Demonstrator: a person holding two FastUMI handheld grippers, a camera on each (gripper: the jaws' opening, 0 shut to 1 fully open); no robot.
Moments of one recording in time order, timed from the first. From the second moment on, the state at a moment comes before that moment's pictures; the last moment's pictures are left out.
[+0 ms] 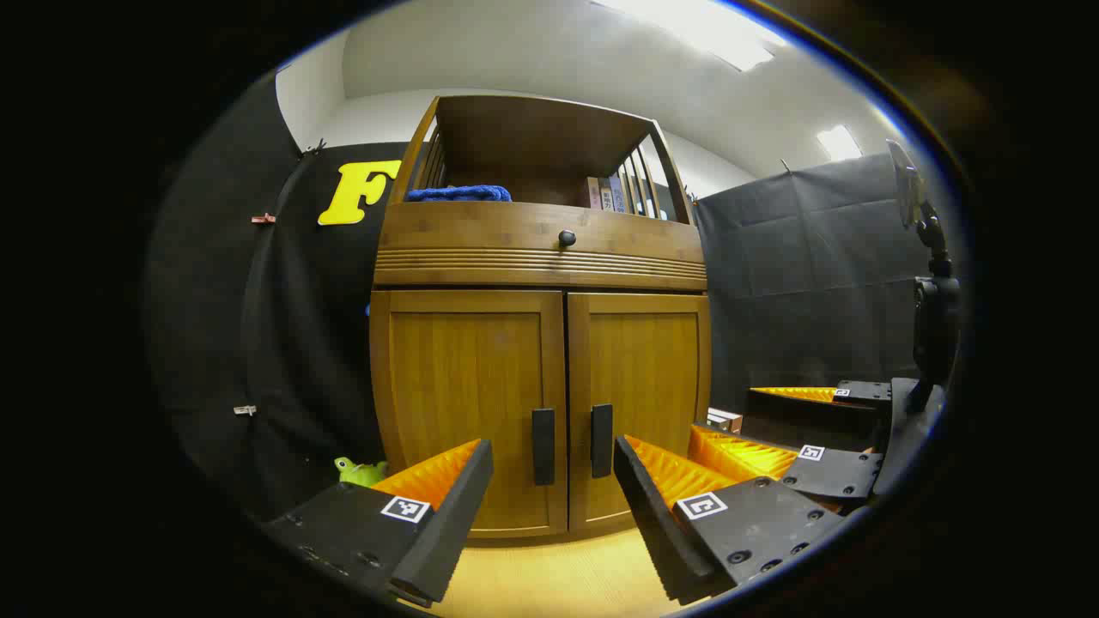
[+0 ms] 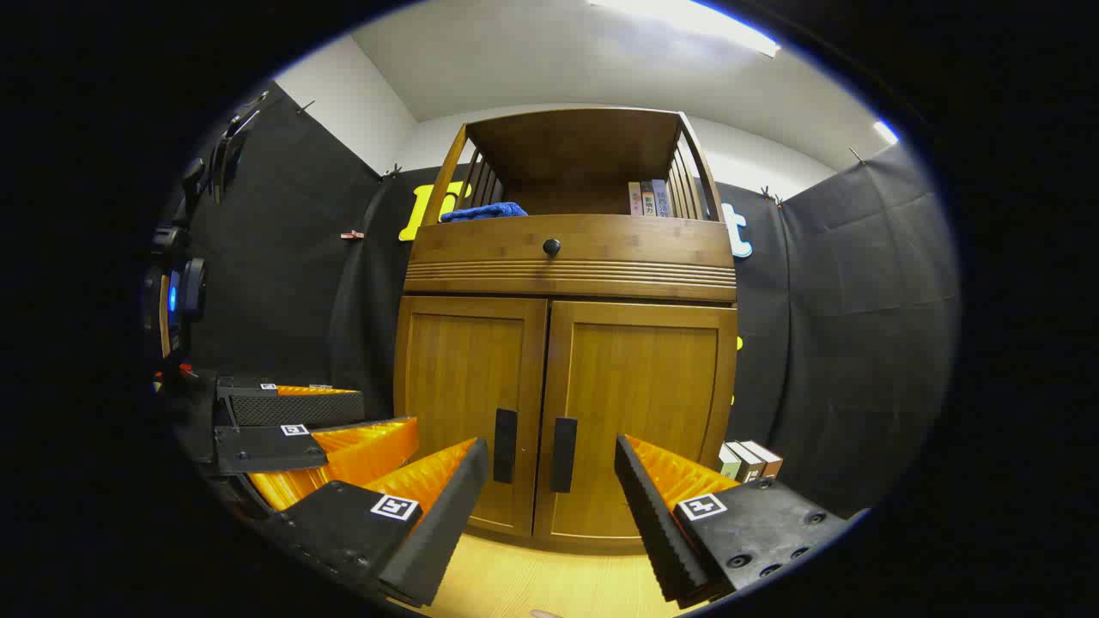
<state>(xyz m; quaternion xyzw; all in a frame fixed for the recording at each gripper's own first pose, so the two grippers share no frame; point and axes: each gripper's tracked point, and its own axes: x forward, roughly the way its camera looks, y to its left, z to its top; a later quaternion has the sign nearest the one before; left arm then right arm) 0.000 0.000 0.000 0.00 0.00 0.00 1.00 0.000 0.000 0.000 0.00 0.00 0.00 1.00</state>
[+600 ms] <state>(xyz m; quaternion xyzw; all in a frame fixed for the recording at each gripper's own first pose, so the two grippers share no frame) -0.004 0.006 0.001 0.00 0.00 0.01 1.00 -0.005 0.002 0.006 0.00 -0.01 0.00 1.00</state>
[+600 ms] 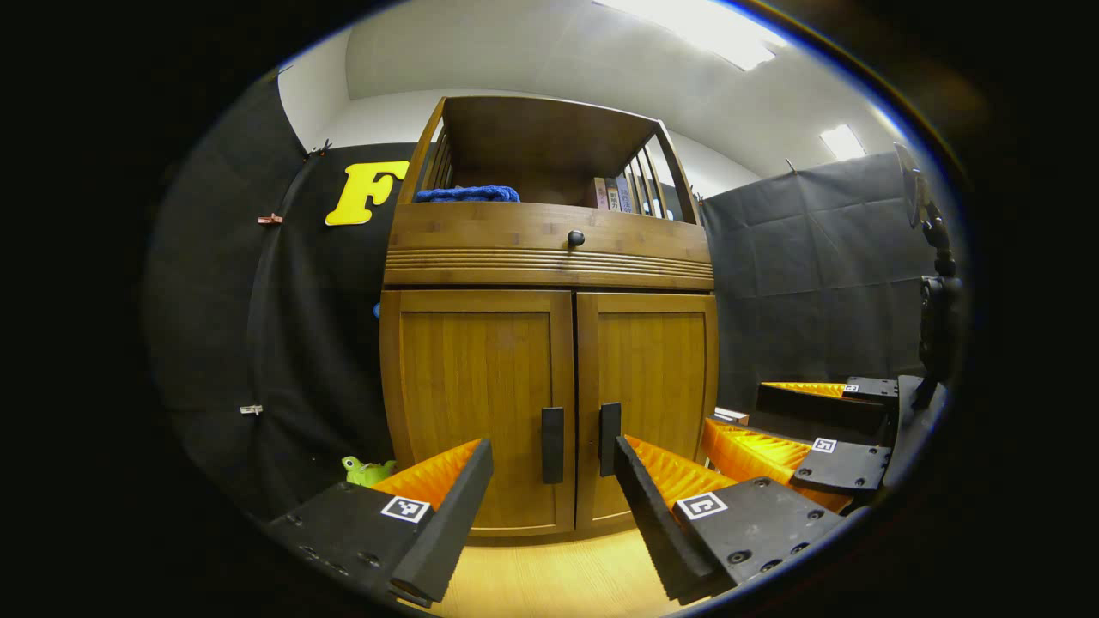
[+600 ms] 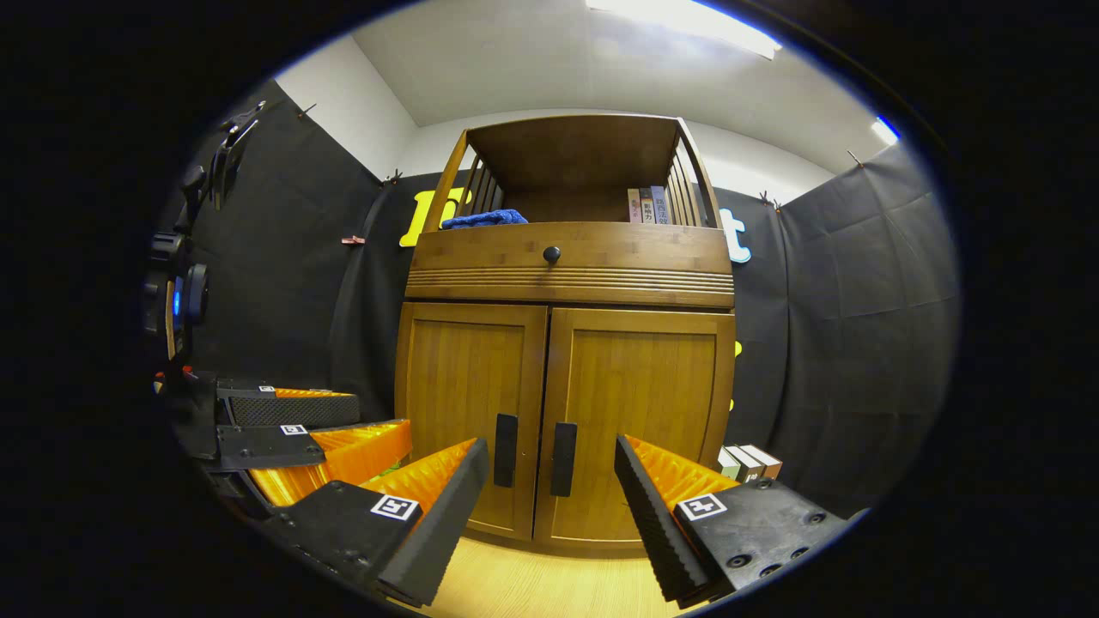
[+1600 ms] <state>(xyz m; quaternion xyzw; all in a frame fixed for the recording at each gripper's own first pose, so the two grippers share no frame) -0.016 0.018 -0.003 0.00 0.00 0.00 1.00 0.031 0.011 -0.016 0.00 0.00 0.00 1.00</state>
